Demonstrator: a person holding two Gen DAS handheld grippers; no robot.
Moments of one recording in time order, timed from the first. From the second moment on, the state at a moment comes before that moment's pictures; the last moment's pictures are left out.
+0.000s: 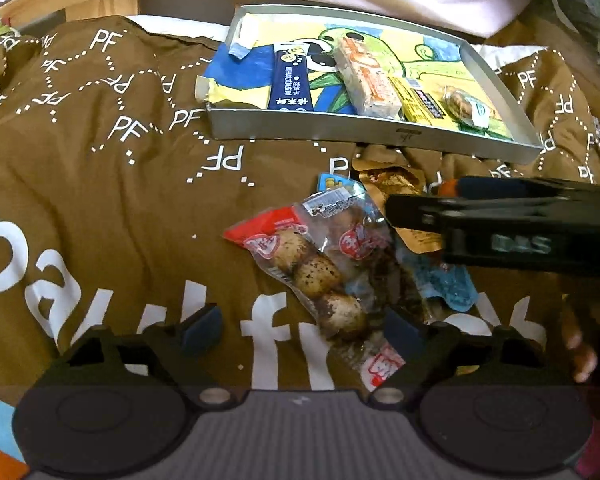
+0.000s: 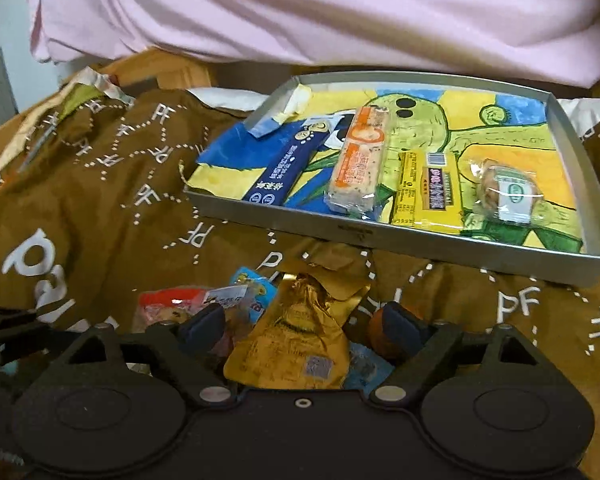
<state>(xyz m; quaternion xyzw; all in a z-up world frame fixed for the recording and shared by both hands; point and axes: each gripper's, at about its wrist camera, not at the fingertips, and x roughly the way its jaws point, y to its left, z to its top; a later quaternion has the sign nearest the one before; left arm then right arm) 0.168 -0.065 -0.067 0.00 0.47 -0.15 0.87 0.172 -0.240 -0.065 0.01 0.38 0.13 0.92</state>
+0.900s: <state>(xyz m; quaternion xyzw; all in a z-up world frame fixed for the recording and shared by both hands) 0.174 -0.045 -0.072 -0.11 0.46 -0.18 0.86 0.170 -0.256 -0.072 0.07 0.43 0.12 0.89</state>
